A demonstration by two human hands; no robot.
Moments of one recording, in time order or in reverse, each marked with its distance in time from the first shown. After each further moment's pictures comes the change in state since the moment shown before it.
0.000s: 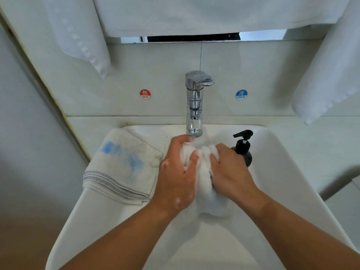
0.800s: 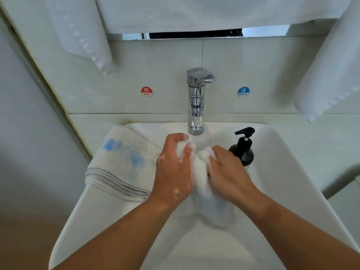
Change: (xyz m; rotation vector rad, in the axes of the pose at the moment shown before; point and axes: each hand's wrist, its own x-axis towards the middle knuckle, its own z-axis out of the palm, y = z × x) left_hand 0.007 -0.005 -0.002 -0.012 0.043 -0.094; right_hand -0.007 0.003 0.005 0.120 -0.049 -0.069
